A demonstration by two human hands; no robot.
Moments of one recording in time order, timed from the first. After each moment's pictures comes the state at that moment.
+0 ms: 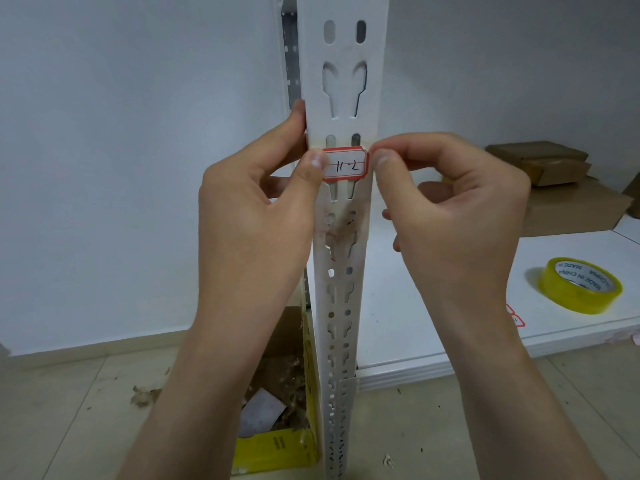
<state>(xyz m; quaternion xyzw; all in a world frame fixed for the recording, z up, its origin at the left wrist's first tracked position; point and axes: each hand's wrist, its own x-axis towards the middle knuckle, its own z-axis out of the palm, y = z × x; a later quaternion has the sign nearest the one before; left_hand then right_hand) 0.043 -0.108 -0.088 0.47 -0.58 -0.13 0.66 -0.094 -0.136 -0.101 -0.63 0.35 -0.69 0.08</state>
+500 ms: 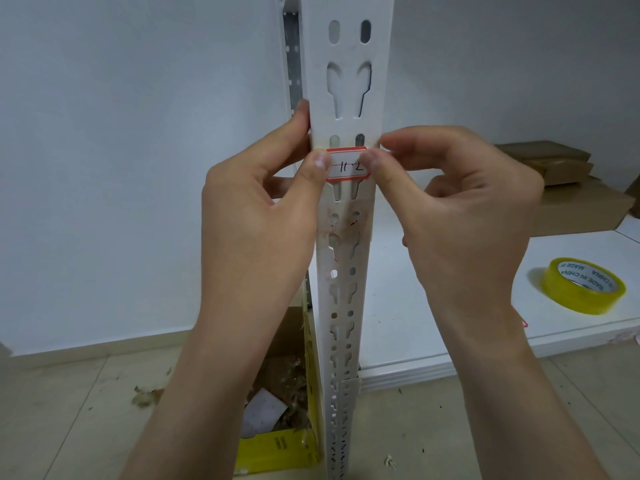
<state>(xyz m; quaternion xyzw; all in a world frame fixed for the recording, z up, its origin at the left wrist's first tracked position) 0.043 -0.108 -0.087 0.47 -0.58 -0.13 0.66 -0.096 -0.142 -0.100 -0.63 0.35 -0.69 0.00</state>
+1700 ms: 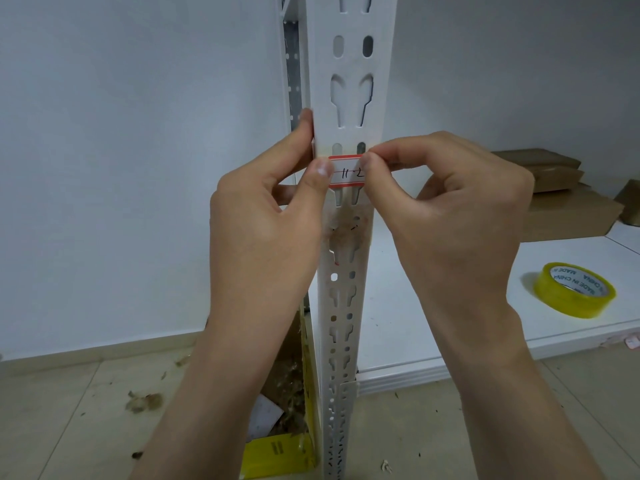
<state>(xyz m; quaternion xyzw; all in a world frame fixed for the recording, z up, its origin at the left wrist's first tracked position) 0.042 -0.106 -0.088 0.47 -0.57 -0.14 0.66 -0.094 -0.144 -0.096 -0.67 0.35 -0.65 -0.10</state>
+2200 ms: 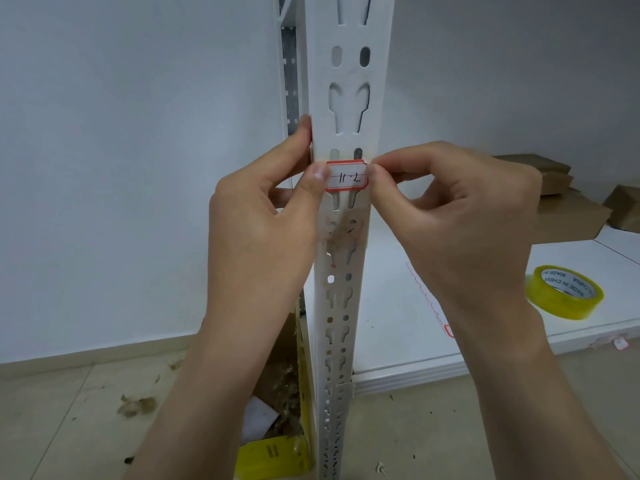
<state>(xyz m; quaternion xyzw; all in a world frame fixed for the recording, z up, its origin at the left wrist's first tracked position) 0.044 -0.107 -0.088 0.47 -0.57 -0.14 0.66 -0.108 -0.139 -0.090 -0.69 0.34 -0.63 -0.12</state>
